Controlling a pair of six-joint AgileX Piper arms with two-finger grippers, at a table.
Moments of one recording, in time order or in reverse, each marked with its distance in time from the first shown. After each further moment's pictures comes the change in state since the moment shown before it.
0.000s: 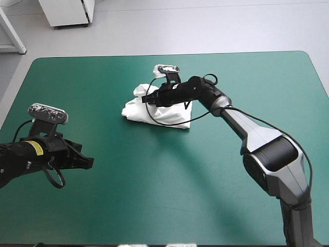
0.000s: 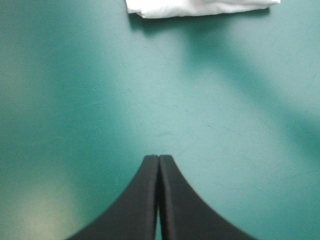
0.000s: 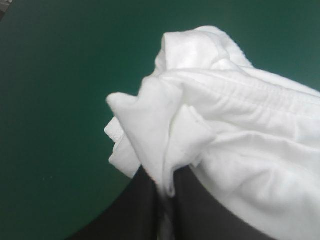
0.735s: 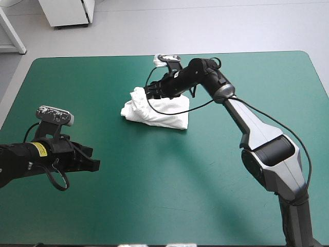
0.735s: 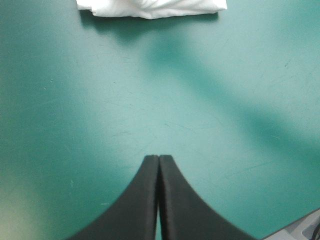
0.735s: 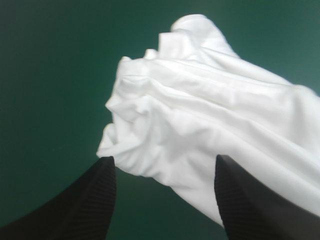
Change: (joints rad) left arm 0.000 0.001 0.000 -0.132 0.001 -0.001; right arm -0.050 0.031 -0.293 -0.192 0.370 0.235
